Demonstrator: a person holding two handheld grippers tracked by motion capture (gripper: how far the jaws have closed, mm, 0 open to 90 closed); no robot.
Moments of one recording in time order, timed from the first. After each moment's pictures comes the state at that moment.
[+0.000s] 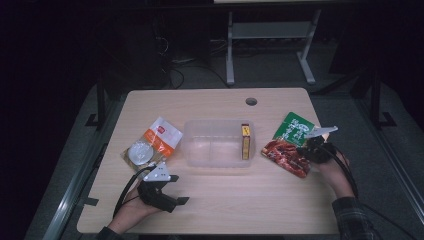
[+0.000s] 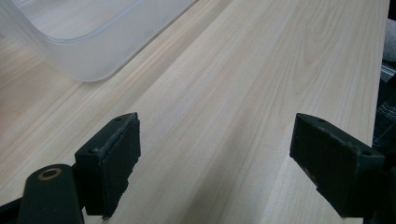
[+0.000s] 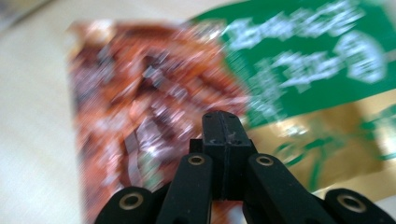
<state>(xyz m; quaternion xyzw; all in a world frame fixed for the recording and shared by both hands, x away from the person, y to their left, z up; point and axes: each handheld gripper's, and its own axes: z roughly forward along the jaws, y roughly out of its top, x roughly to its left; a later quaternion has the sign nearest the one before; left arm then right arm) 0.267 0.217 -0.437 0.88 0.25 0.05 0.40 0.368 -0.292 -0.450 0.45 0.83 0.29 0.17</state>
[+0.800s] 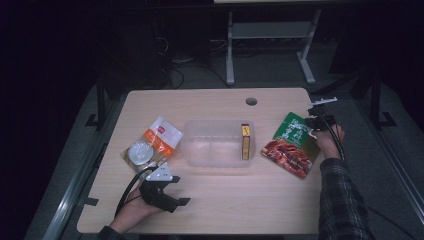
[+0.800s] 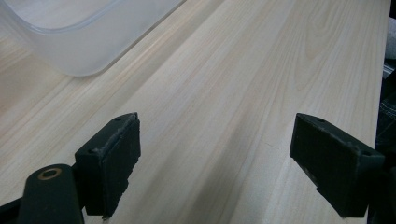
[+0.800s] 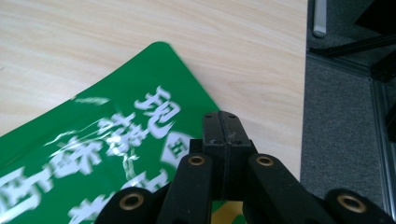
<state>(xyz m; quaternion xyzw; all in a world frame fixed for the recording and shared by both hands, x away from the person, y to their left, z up) 0.270 0.214 -0.443 0.89 0.25 0.04 0.39 0.476 -0.321 -0.450 0.57 0.74 0.25 0.26</state>
